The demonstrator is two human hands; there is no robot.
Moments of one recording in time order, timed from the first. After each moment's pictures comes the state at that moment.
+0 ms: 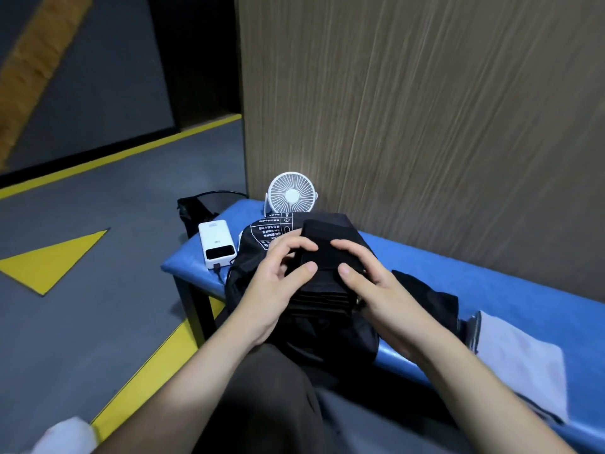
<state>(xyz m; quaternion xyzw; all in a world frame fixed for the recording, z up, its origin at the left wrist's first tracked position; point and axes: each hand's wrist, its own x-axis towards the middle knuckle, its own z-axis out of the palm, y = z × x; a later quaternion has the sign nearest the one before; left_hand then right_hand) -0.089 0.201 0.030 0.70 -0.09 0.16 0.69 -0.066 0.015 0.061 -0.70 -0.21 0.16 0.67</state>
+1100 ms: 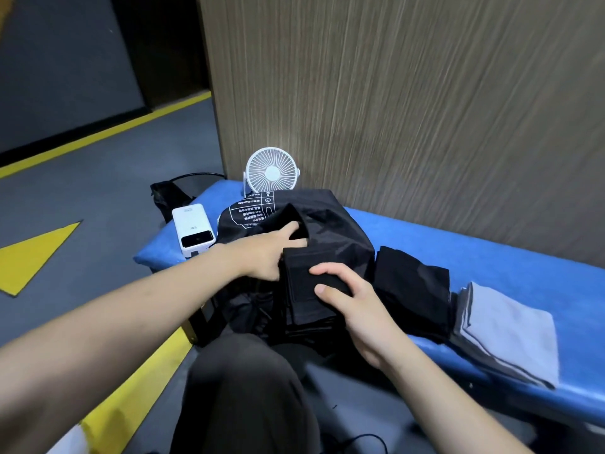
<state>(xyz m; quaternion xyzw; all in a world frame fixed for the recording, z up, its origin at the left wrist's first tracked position) 0.026 0.243 -0.003 0.95 -0.28 -0.06 0.10 -0.070 0.022 -0.004 -0.68 -0.11 0.15 0.71</state>
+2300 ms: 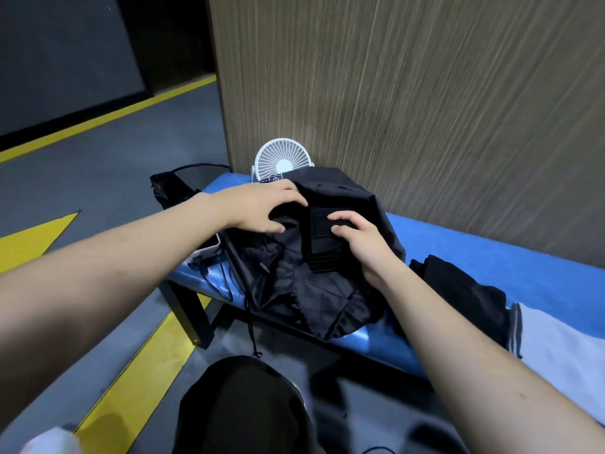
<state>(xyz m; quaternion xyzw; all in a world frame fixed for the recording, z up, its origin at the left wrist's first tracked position) 0.101 0.302 0.037 0.96 -0.27 -0.02 0.04 0.084 0.062 -0.017 -0.75 -0.02 0.08 0.65</state>
